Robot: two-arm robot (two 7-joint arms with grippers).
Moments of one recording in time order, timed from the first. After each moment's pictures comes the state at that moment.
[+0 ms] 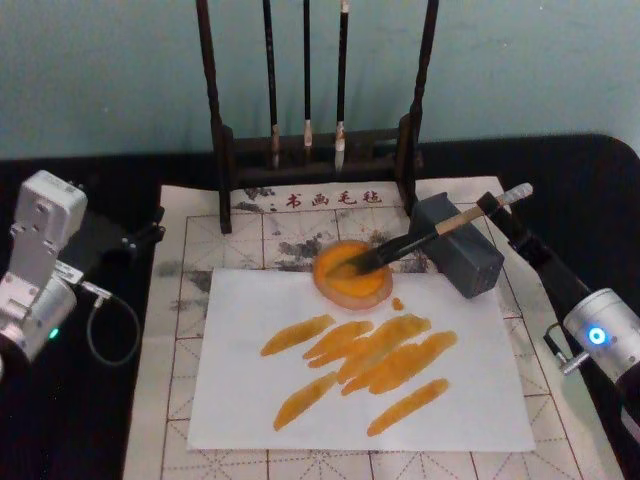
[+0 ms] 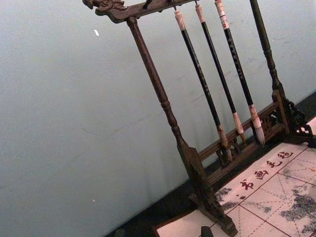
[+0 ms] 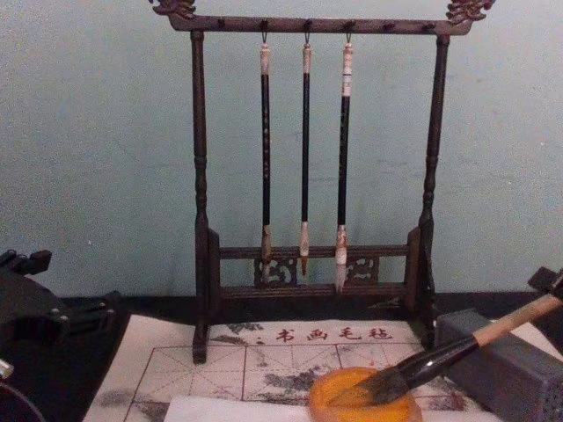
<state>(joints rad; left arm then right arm) -0.20 0.60 0.45 -1.41 -0.25 -0.12 0.03 0.11 0.33 -0.16 -1.31 1.12 0.10 0.41</state>
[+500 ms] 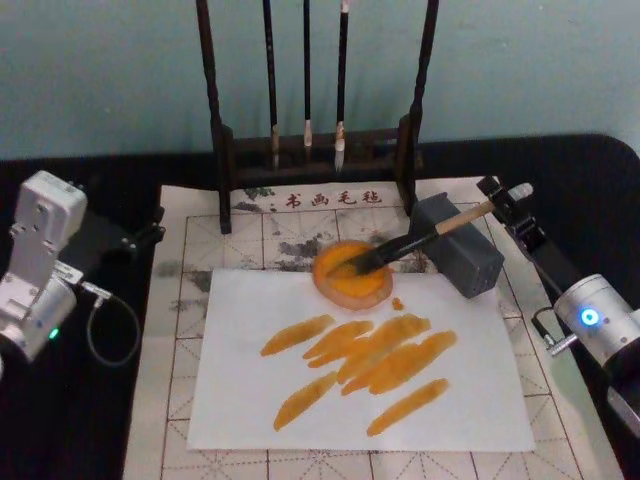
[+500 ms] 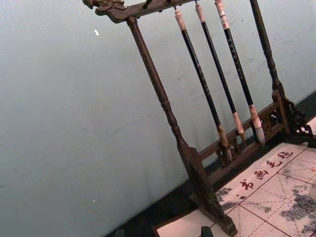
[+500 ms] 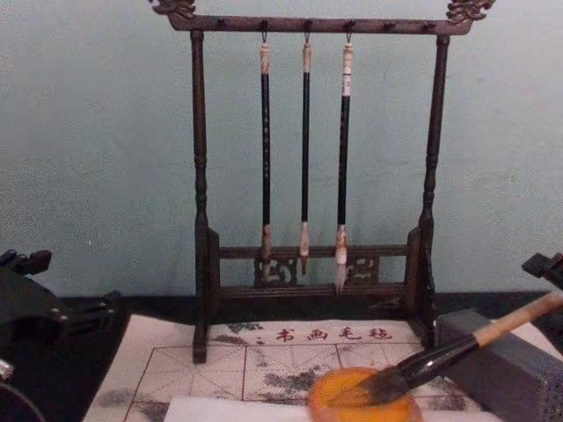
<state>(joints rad) -0.20 0.60 0.45 -1.41 -0.25 -0.12 0.03 0.18 0.30 -0.16 -1.21 1.26 0.16 0.43</state>
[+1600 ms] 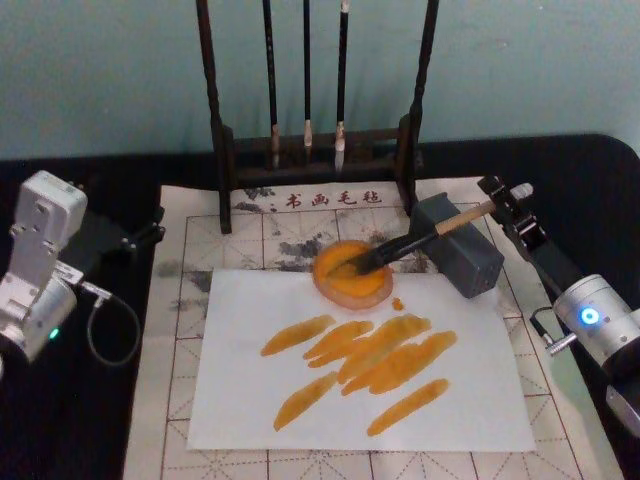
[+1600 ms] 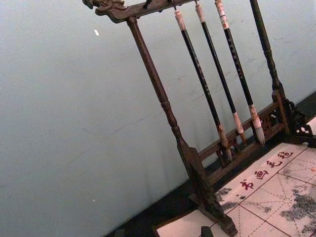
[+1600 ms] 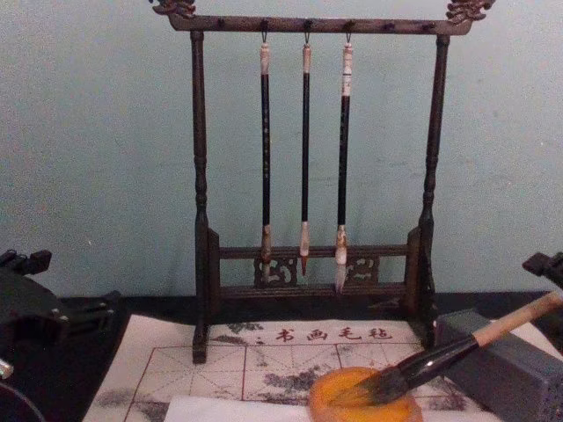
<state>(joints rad) -0.20 0.60 0.45 -1.41 -0.25 -0.12 0.03 0.19 0.31 -0.18 -1.20 1.31 0.17 0.44</state>
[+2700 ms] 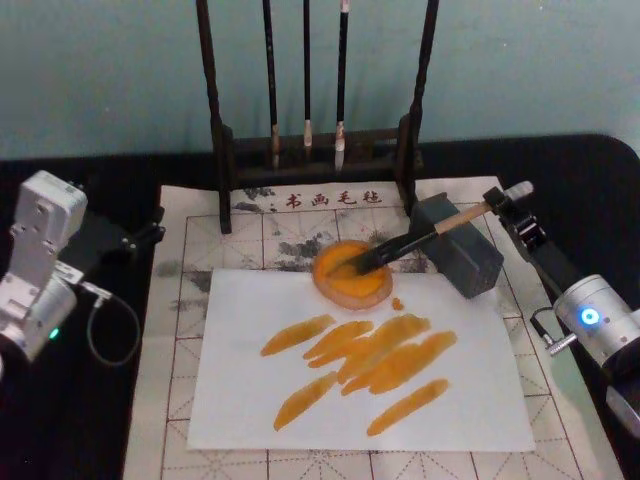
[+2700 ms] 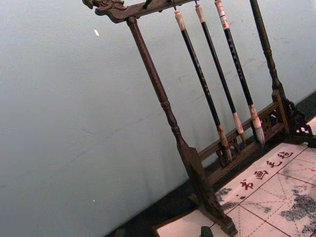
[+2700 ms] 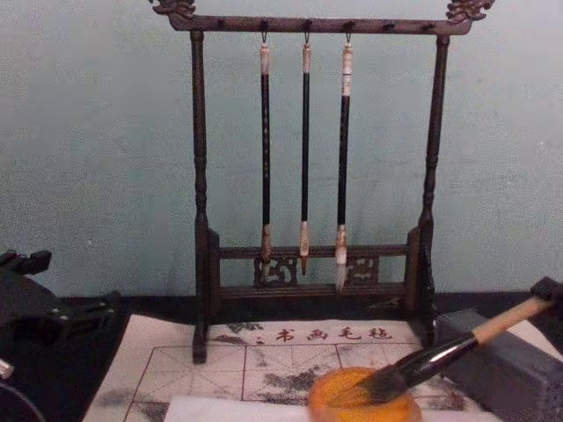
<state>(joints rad) -0.20 0.60 0.45 -1.41 -0.25 -0.12 0.03 0.19 0.31 -0.18 -1.20 1.31 0.17 0.44</state>
